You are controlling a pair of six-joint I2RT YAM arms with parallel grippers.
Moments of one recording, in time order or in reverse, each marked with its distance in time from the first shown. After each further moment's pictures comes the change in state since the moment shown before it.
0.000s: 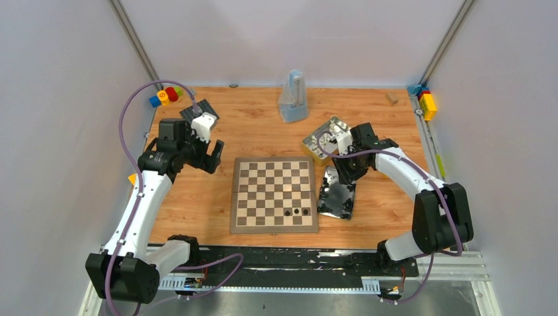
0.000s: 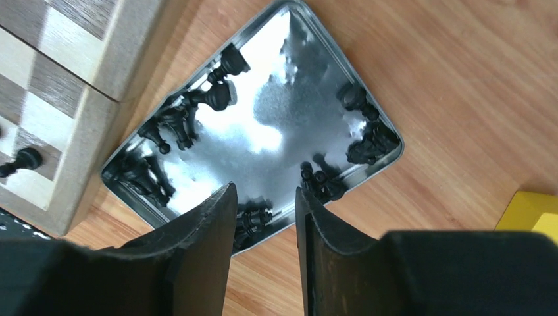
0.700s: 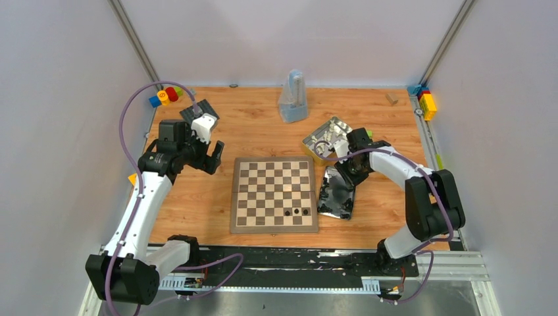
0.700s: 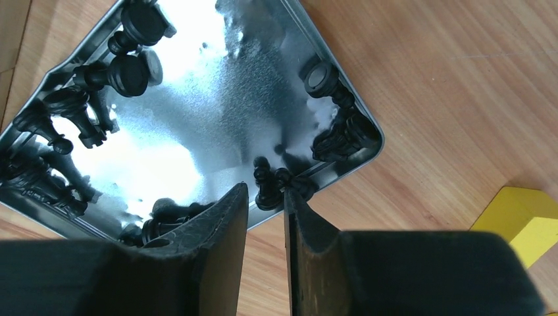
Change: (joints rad) left arm 0.000 -0.008 -0.014 0.006 0.007 0.004; right arm -0.006 0.100 -0.049 0.028 0.142 -0.104
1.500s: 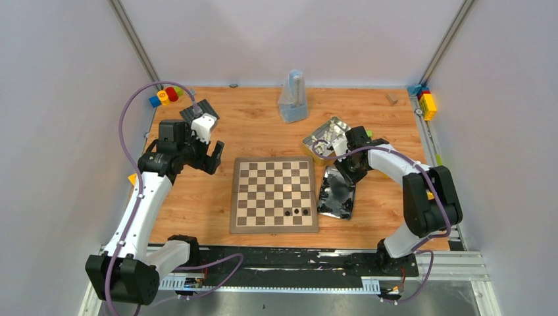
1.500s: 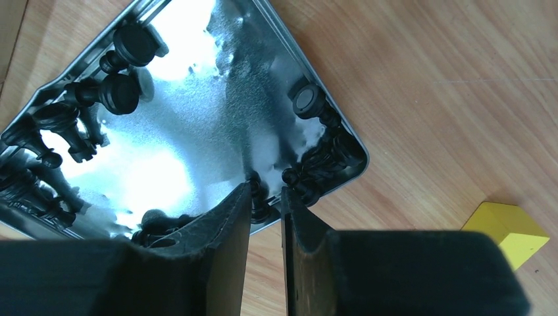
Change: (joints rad) left arm 0.000 -0.003 0.000 0.001 0.000 0.001; right arm 0.000 0.040 0.027 0.019 0.009 -0.032
